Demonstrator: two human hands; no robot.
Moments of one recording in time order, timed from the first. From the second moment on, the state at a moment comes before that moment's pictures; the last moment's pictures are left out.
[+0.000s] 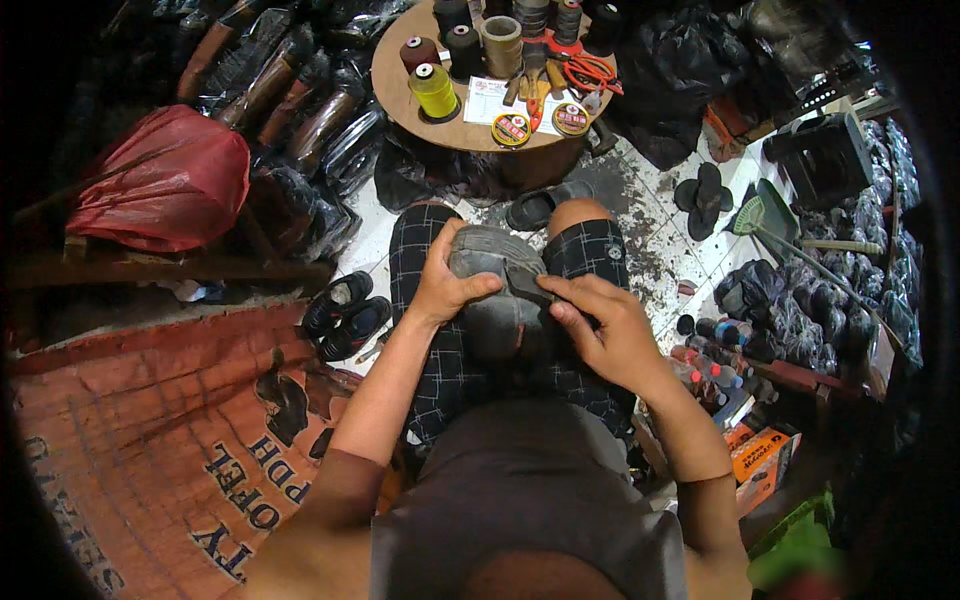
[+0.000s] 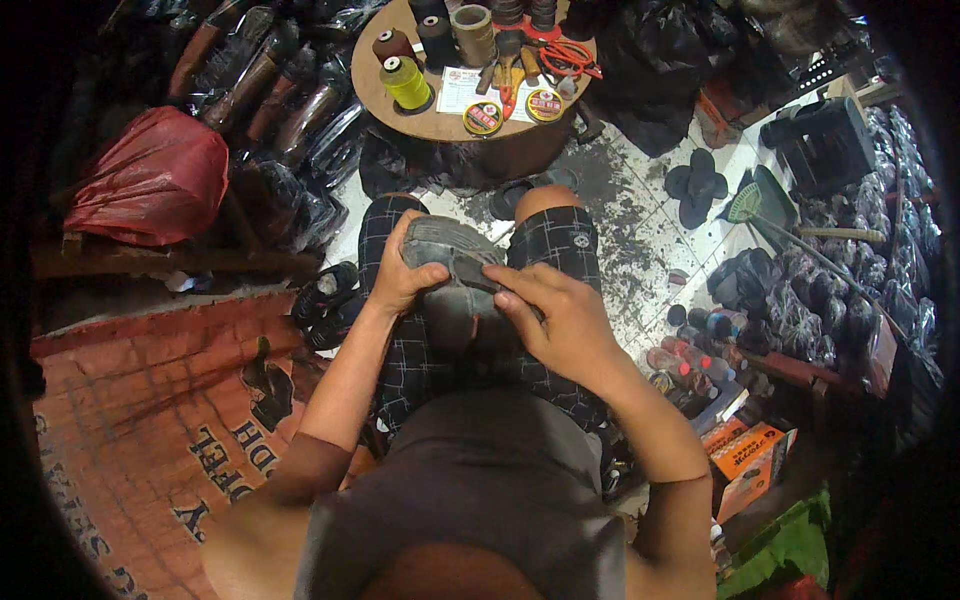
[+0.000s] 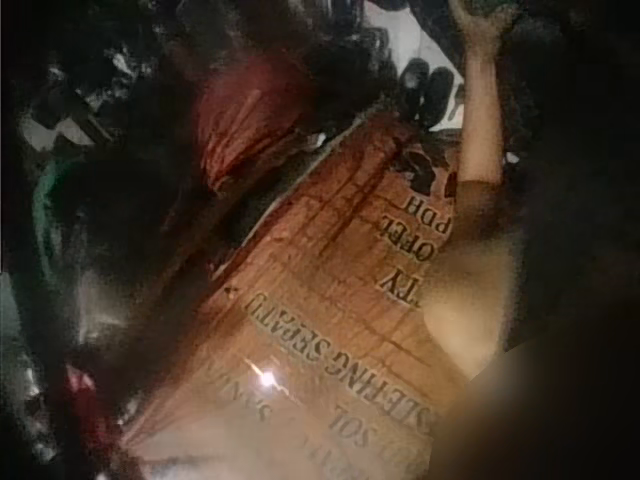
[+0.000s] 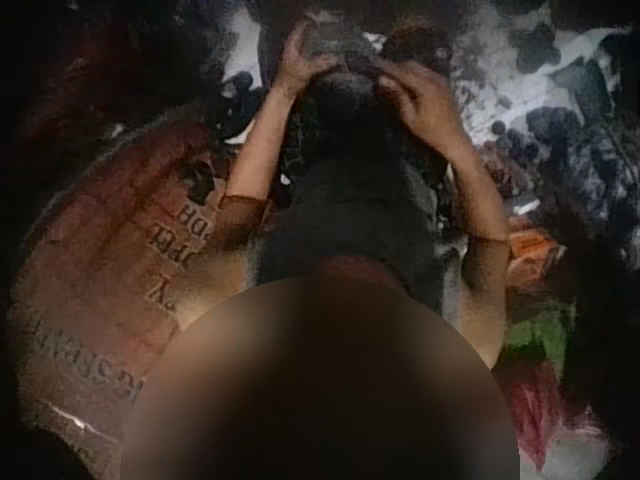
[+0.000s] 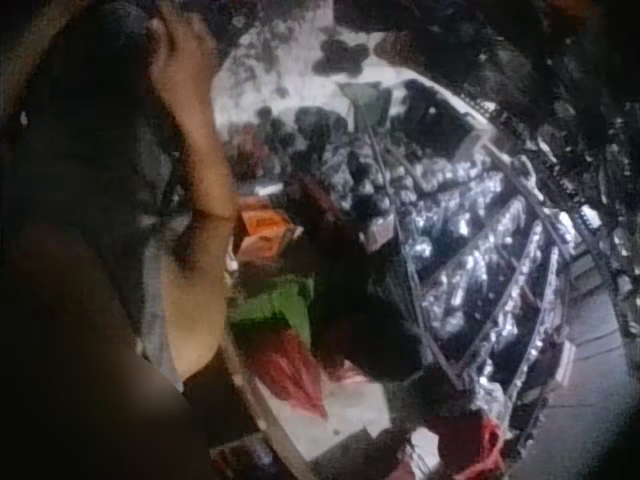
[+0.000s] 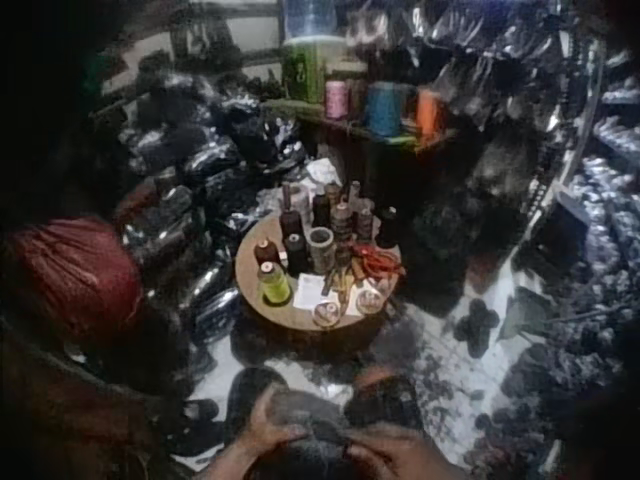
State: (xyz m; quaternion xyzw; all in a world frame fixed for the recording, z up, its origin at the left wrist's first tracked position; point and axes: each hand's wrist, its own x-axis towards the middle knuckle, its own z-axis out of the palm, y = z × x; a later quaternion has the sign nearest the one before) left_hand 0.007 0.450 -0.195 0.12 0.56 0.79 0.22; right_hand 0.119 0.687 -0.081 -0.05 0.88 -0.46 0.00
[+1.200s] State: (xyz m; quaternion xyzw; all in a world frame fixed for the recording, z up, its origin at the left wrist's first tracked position) left_hand 0.009 0.487 -0.183 0.15 0.69 0.69 0.16; right_hand 0.107 0.711 -0.076 -0.08 0.94 -0.34 0.00
